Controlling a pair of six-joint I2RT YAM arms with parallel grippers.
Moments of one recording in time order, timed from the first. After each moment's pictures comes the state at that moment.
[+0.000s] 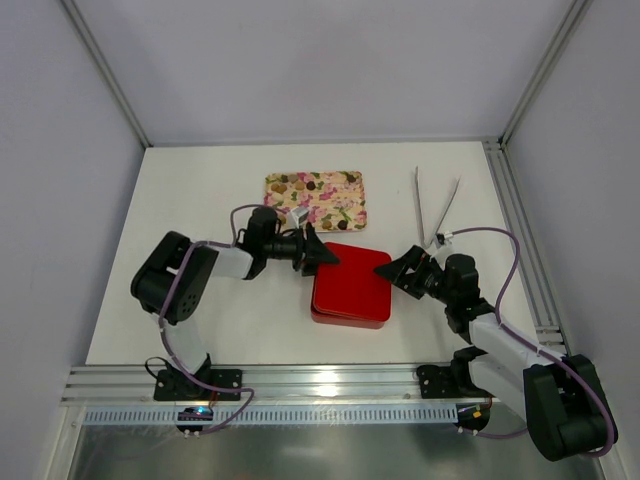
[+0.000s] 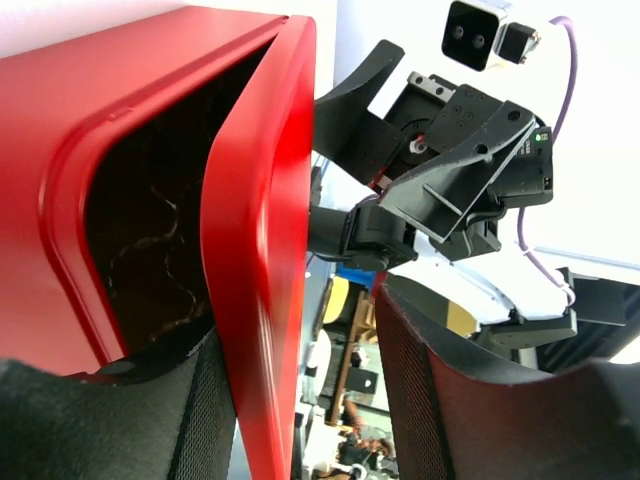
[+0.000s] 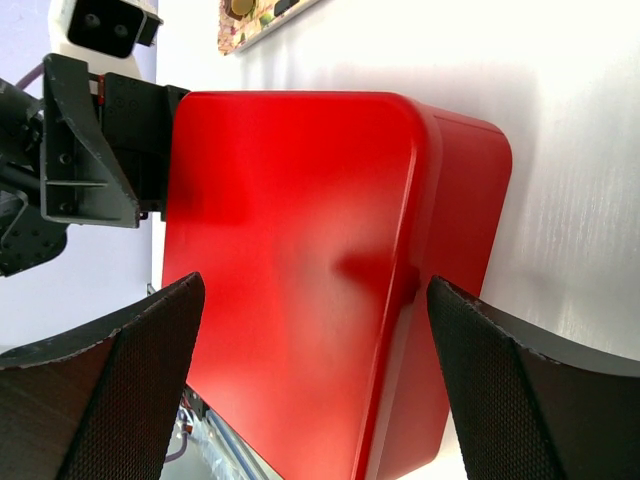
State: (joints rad) left arm -0.47 1.83 0.75 0.64 0.98 -1.19; right arm 0.23 0.97 0.17 0.40 -0.48 0.88
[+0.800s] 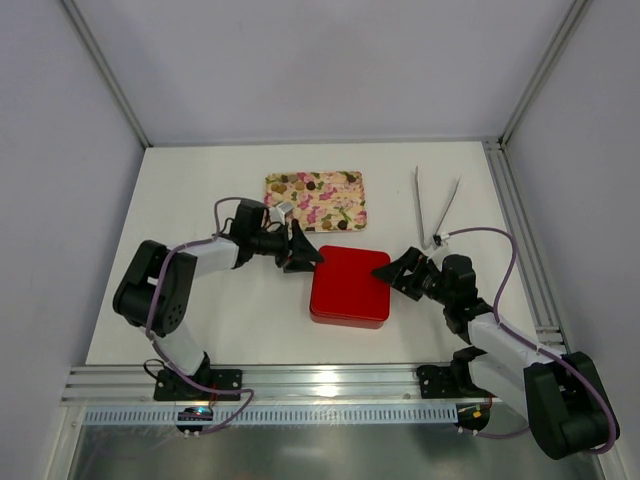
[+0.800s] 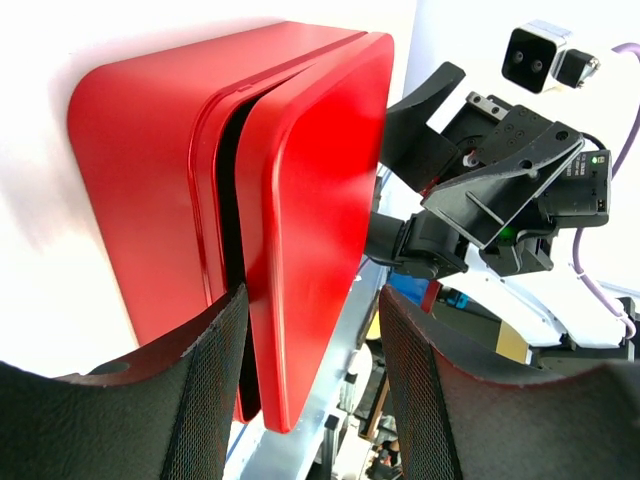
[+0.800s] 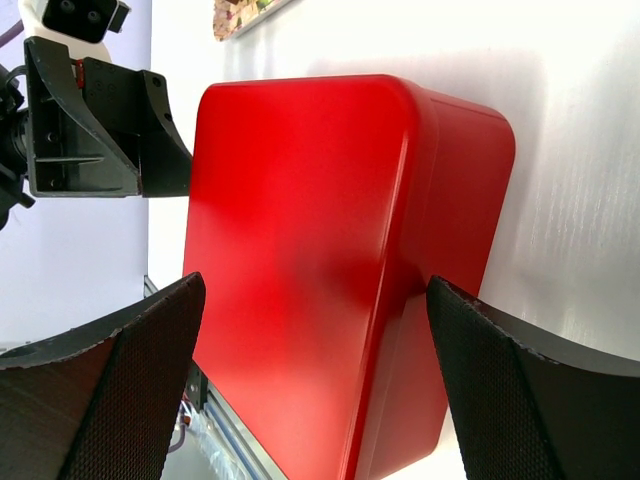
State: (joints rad) left arm -0.38 1.71 0.82 0.18 0.94 -0.90; right arm 0.26 0.98 0.17 0.40 -0.47 0.88
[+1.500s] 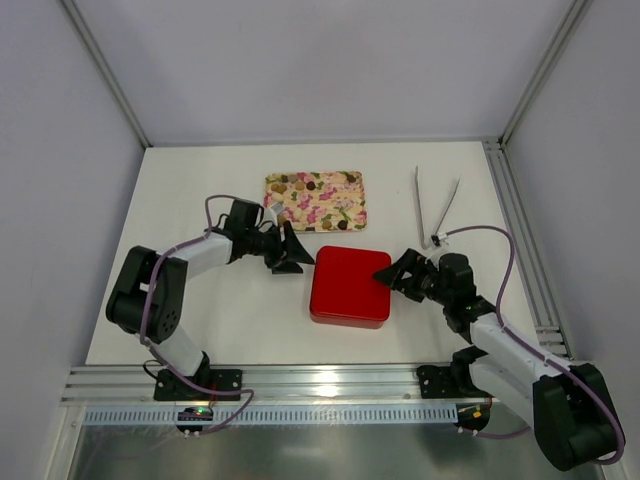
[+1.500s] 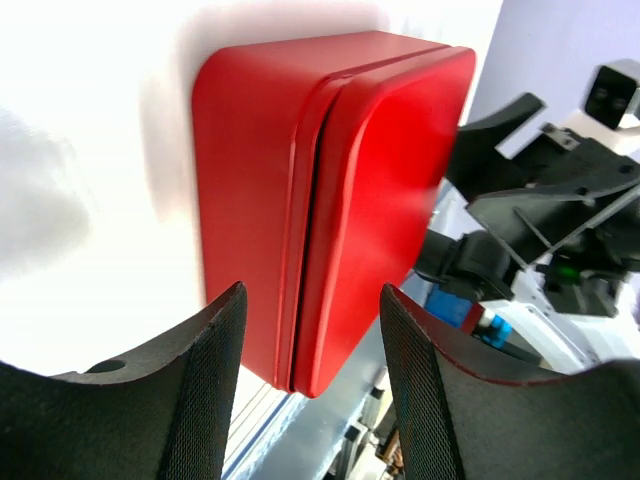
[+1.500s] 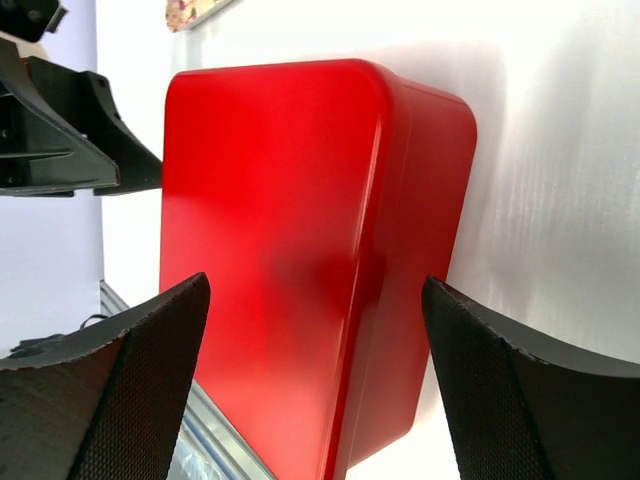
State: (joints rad) left arm -0.34 1.66 0.86 -0.09 0.83 -0.76; right arm 0.29 0.91 0.20 0.24 -0.39 0.83
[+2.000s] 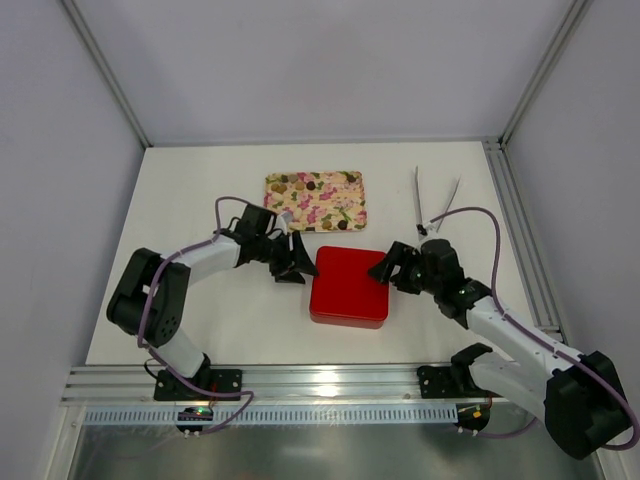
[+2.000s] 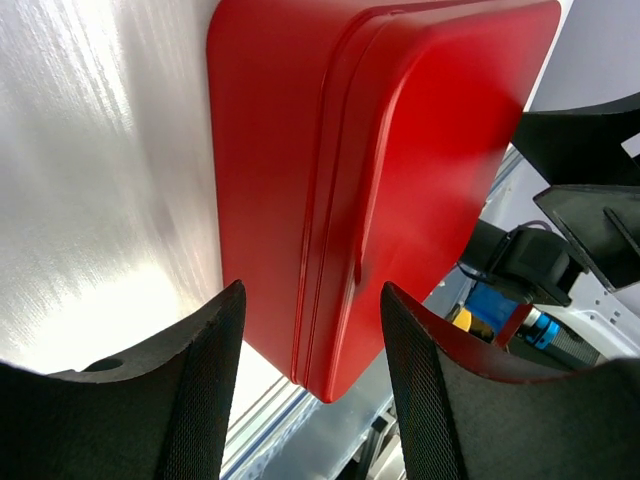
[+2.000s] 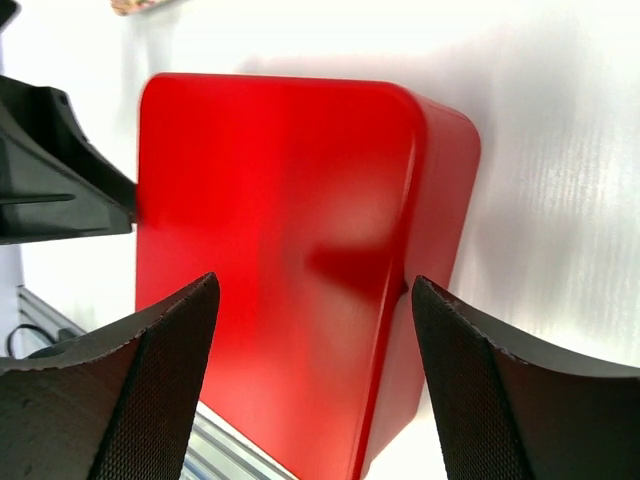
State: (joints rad) left arm -0.43 1.63 0.87 -0.22 0.70 -0.70; right arm 0.45 0.95 0.42 -0.06 -0.17 0.74
